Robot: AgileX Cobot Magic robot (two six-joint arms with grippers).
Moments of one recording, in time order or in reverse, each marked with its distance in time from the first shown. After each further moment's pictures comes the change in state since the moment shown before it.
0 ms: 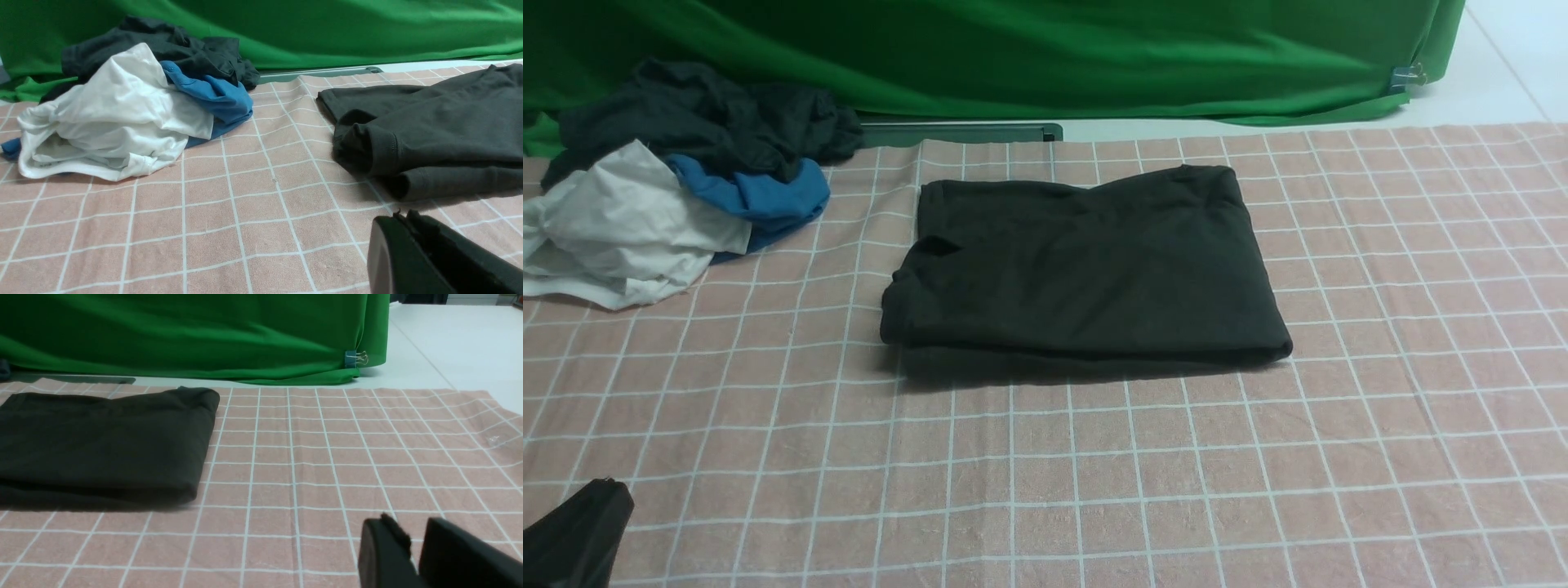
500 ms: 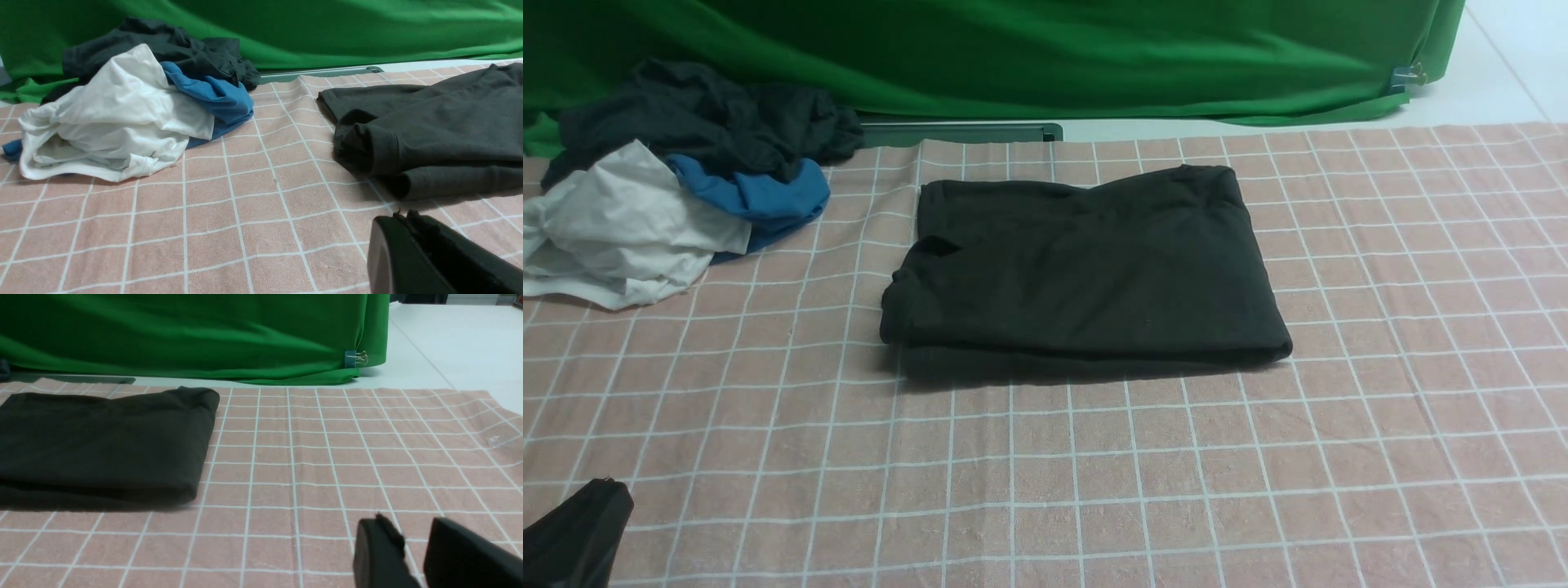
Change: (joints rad) right arm 0.000 0.000 0.000 0.000 0.000 0.000; left arm 0.000 0.000 0.000 0.003 0.000 0.000
